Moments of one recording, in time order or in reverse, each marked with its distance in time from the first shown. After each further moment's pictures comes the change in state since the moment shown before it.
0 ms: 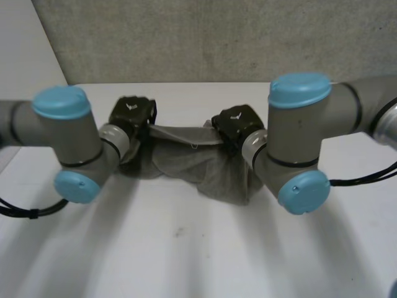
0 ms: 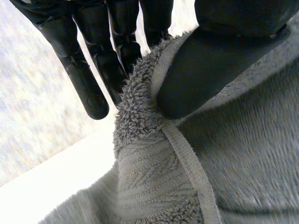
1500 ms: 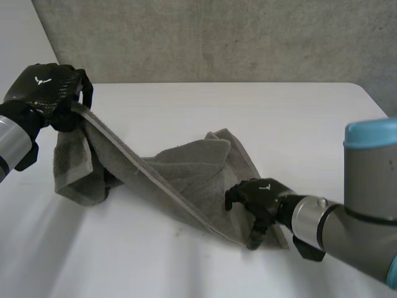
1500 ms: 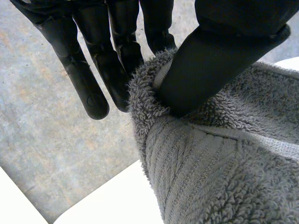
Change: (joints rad) left arm 0.279 0.721 -0.521 -0.090 0.233 0.050; right arm -0.171 -0.406 0.742 0.058 -0.346 0.148; left_hand 0.014 0.010 0.013 0.012 0.010; right_hand -0.862 -0.846 -0.870 -0.860 -0.894
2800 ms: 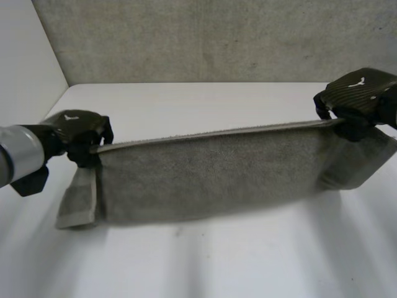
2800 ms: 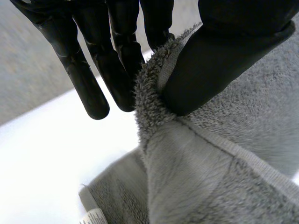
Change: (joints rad) left arm -0.013 -0.241 0.248 -0.487 0.050 0.096; right arm -0.273 -0.130 -0.524 0.442 0.064 -0.520; left_hand 0.000 0.000 0.000 0.000 0.000; right_hand 0.863 0.865 0.868 0.865 0.888
